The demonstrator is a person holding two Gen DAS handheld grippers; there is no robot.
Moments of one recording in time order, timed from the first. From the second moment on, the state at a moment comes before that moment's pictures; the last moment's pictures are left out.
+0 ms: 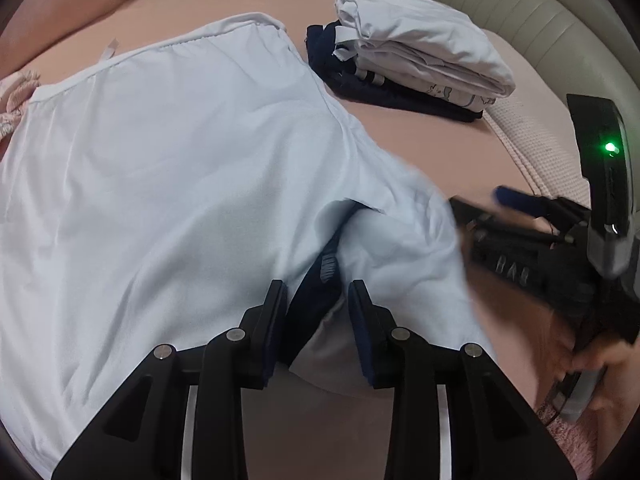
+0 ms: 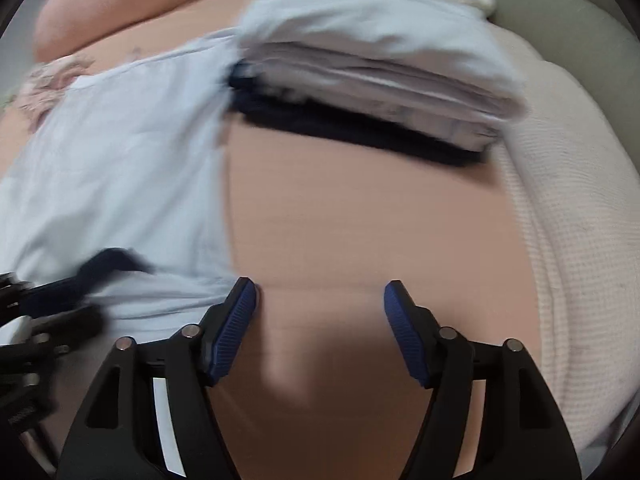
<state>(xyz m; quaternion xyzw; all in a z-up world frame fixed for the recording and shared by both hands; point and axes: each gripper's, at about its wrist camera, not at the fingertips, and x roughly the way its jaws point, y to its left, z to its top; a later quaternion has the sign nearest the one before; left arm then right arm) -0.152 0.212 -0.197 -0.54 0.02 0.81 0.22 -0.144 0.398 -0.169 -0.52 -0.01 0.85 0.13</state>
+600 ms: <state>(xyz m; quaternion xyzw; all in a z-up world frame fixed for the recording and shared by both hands) -0.156 0.194 -0.192 -0.54 0.01 0.82 0.21 -0.155 0.392 -0.164 -0.52 0.03 0.85 0.05</state>
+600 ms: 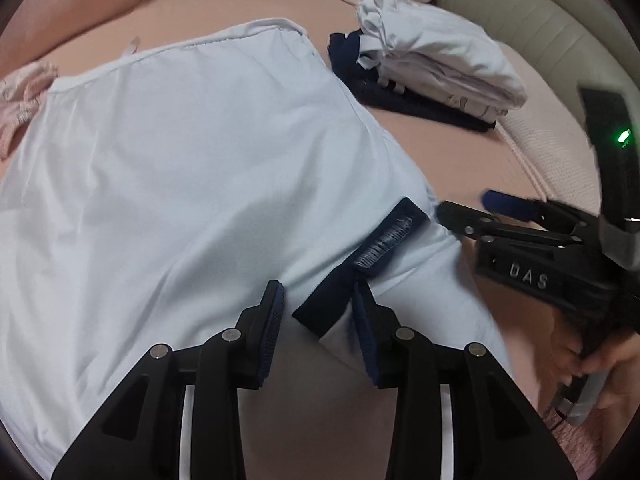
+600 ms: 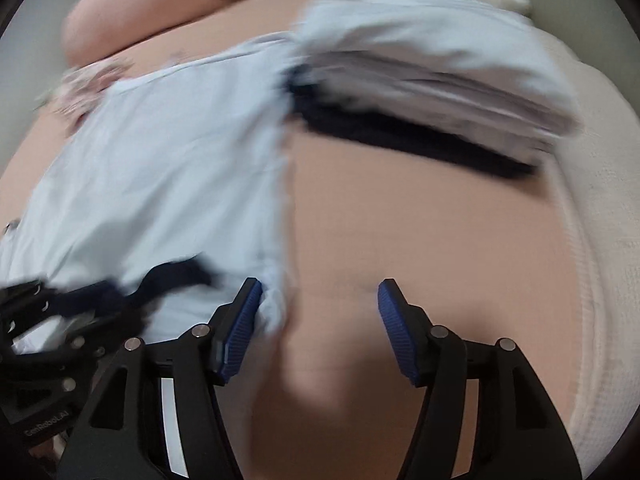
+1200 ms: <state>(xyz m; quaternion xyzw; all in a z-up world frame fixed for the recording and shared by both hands) -0.137 0.186 -0.176 -0.52 0.05 0.82 0.21 -0.126 0.349 -0.153 -0.52 0.03 0.85 -0.08</state>
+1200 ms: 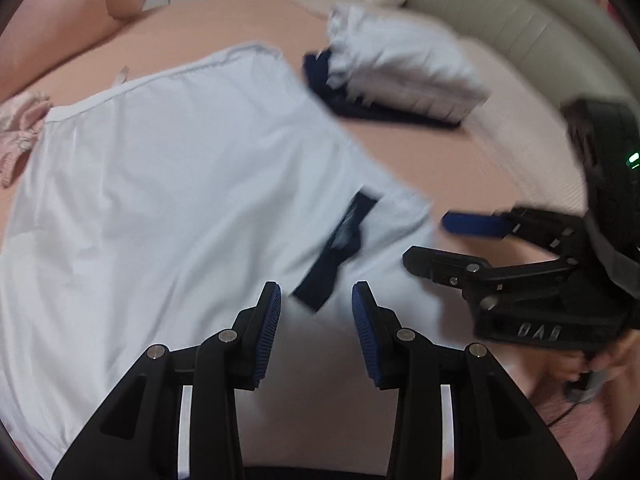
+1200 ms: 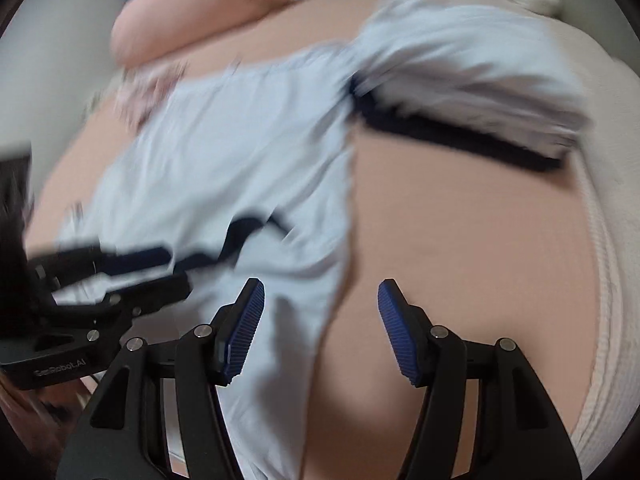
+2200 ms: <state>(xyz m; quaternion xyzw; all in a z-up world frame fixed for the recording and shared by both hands) -0.116 0.181 -0.181 -0.55 0.03 0.81 0.21 -0.054 0.341 -0.172 -0.57 0.05 0.82 -0.01</state>
